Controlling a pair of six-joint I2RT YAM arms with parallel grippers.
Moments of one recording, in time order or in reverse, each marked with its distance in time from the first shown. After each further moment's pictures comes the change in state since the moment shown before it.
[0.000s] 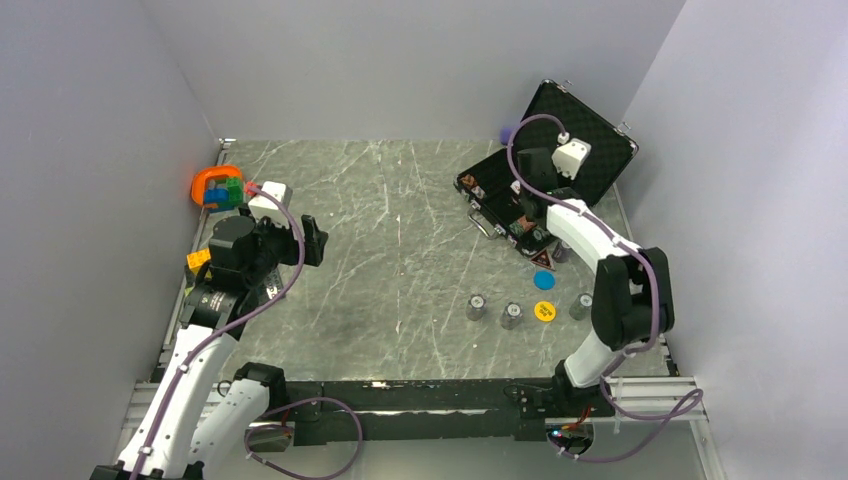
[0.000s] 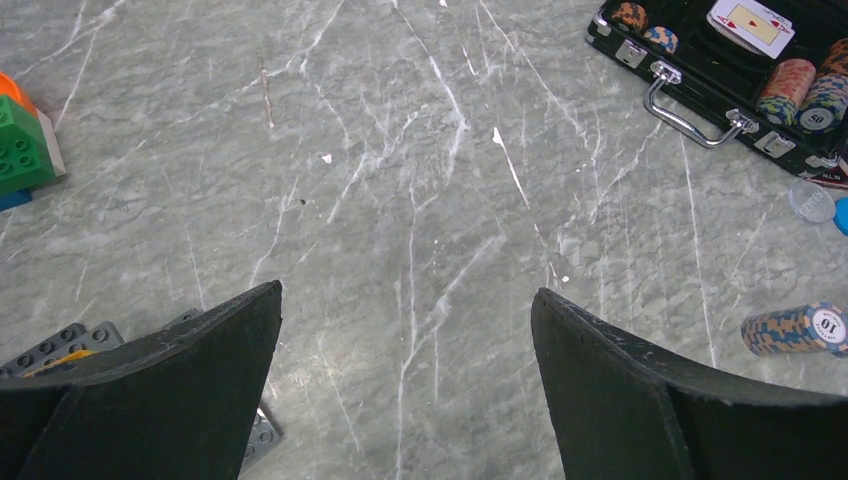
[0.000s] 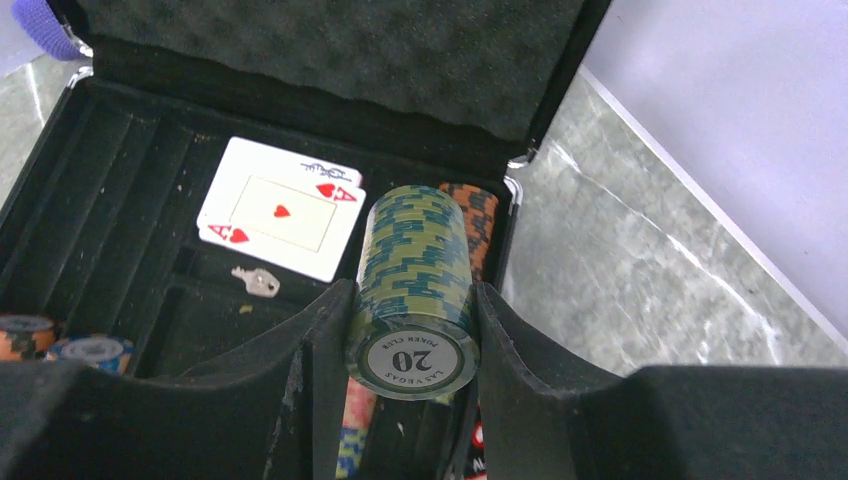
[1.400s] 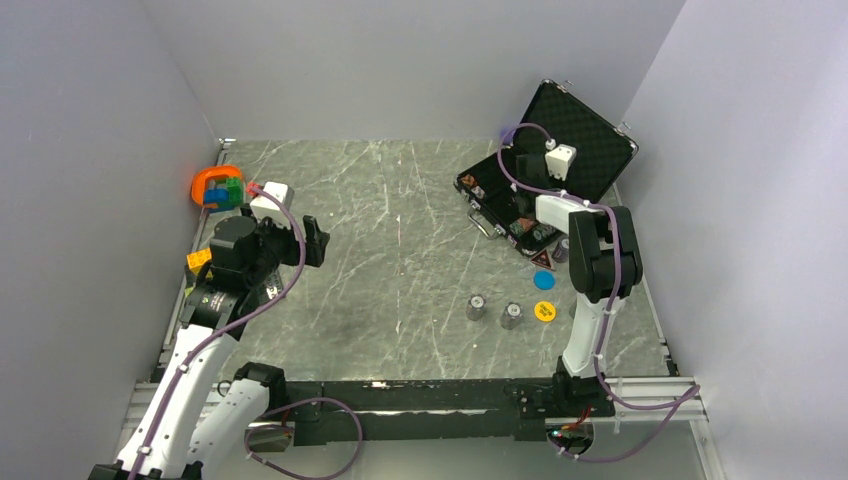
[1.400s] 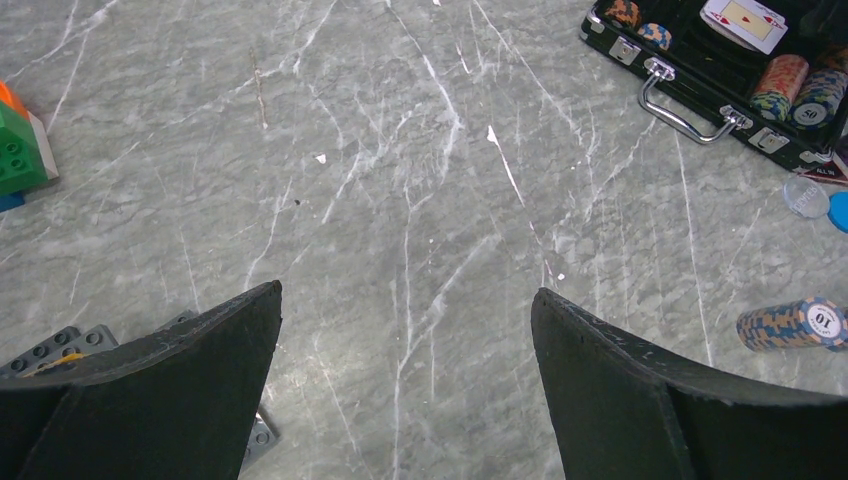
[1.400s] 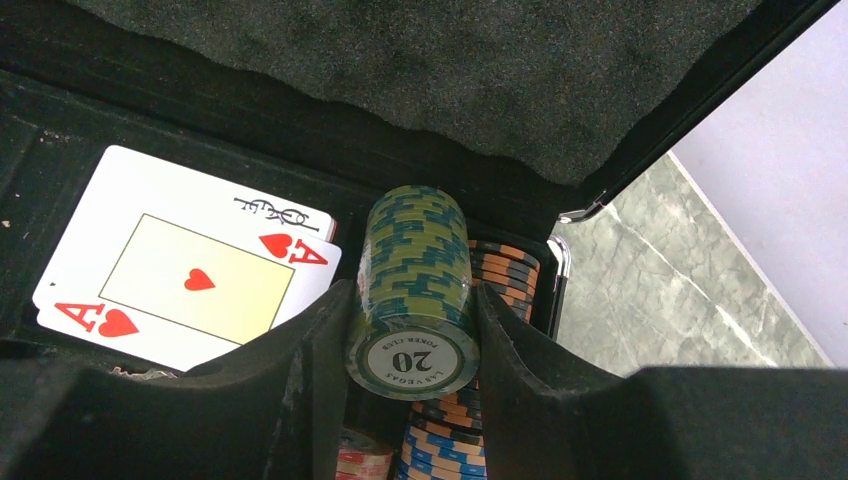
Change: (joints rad) left arm -0.012 0.000 0.000 0.000 0.000 0.000; right arm -0.089 0.367 0.078 0.268 0.003 -0.190
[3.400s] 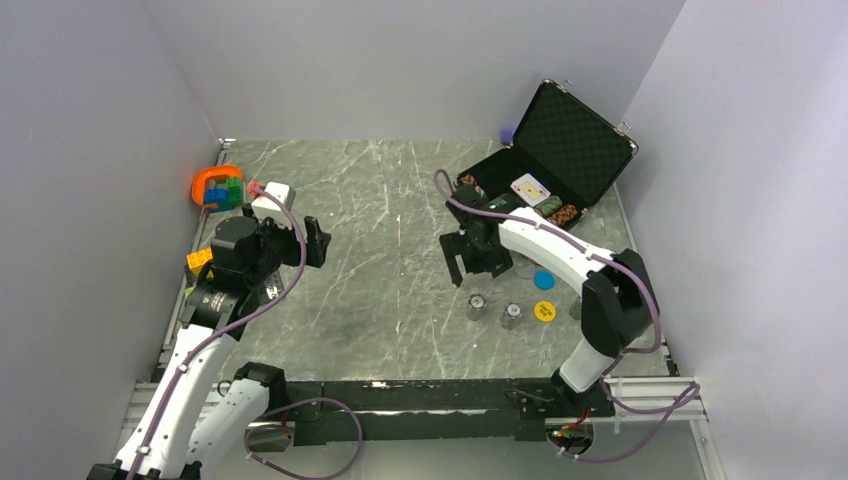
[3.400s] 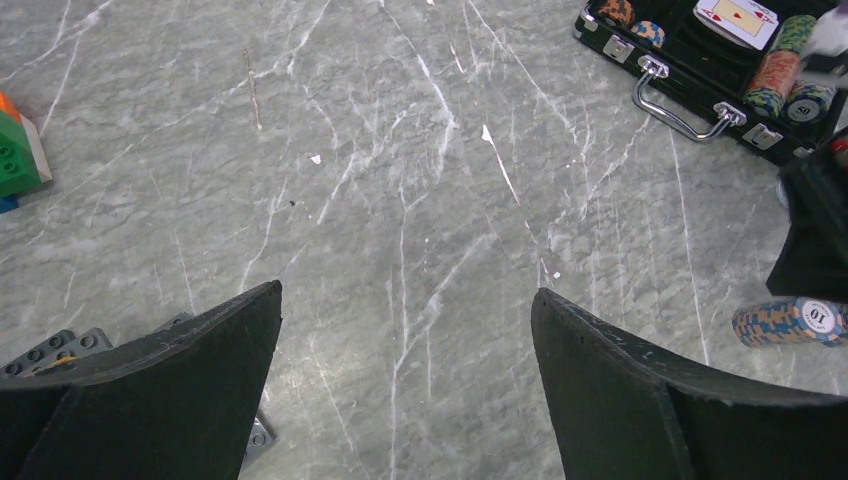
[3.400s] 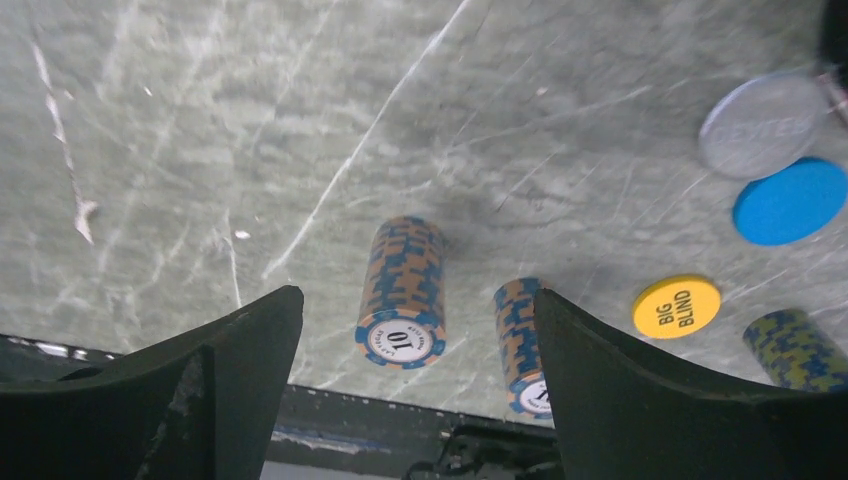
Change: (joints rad) left arm -0.012 0.000 0.000 0.000 0.000 0.000; right arm 0.463 -0.355 0.030 -0.974 -0.752 0.063
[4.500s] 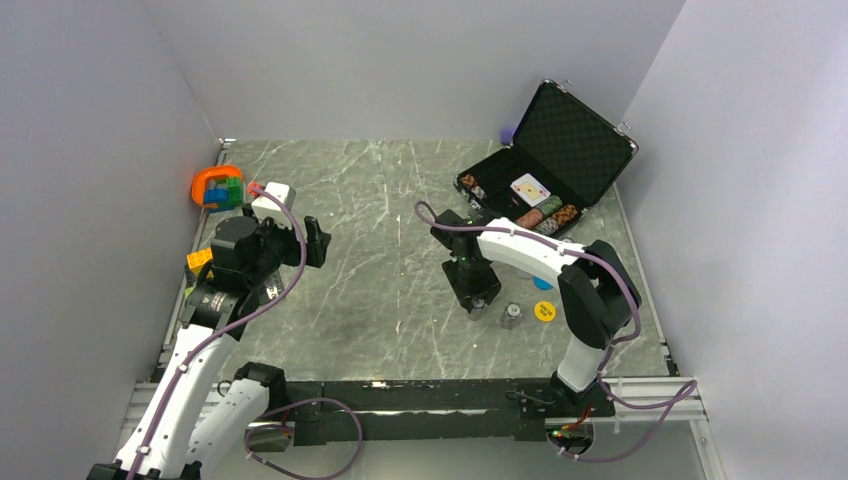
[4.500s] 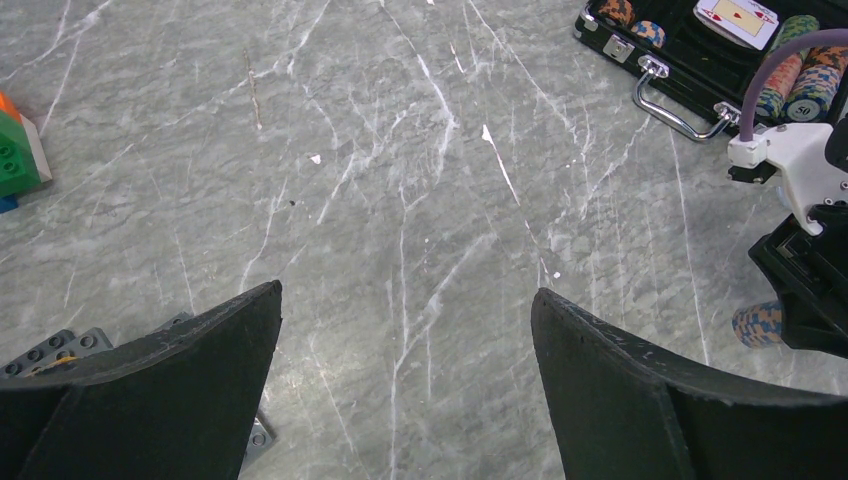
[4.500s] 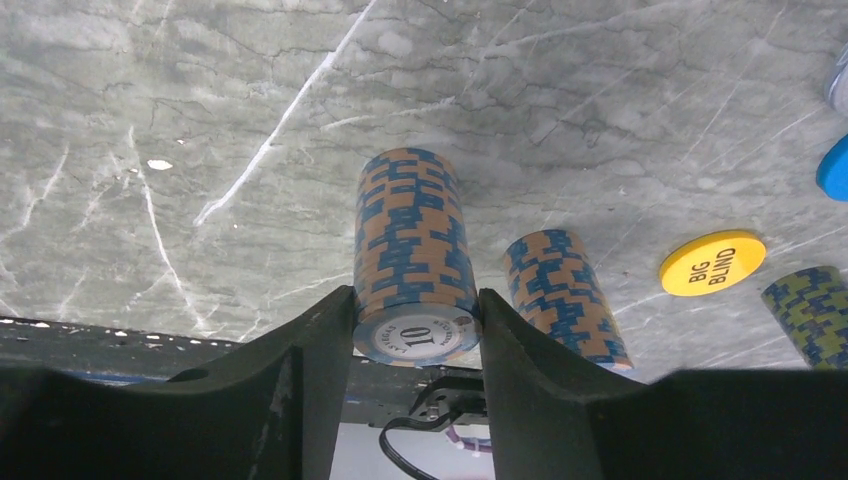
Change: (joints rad) left arm 0.000 0.000 0.000 0.000 -0.001 0.000; right arm 0.115 0.113 -0.051 -0.103 0.003 -0.013
